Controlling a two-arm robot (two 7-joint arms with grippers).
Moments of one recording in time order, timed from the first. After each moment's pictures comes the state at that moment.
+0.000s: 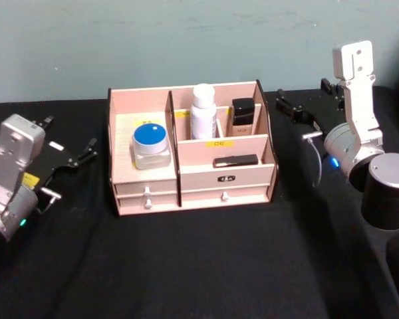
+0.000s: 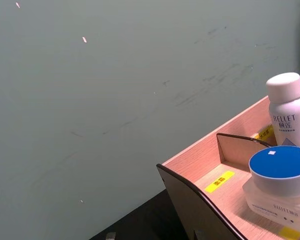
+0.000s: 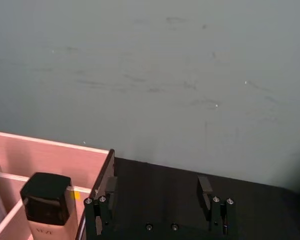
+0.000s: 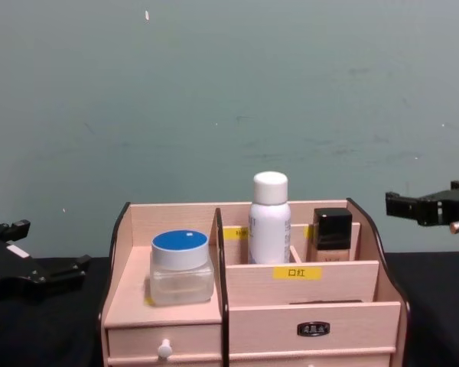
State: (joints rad) left arm -0.20 0.60 0.45 -1.41 -0.25 -0.12 0.03; right arm 0.28 0.08 -0.10 -1.43 -0.05 0.24 0.11
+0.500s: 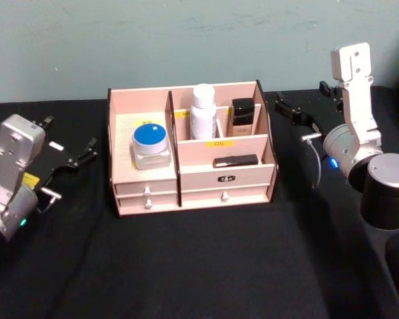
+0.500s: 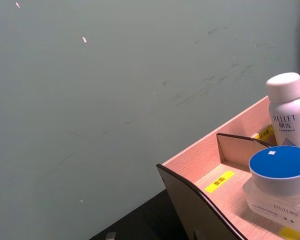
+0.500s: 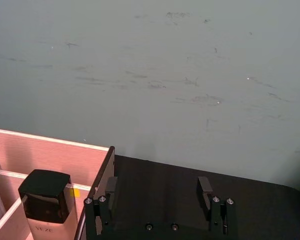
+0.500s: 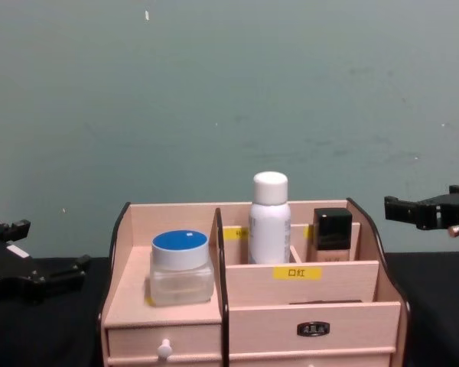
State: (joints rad) left arm -0.20 0.60 0.45 -1.41 -0.25 -0.12 0.03; right arm 0.29 0.08 -0.10 -1.41 -0.05 0.24 0.11
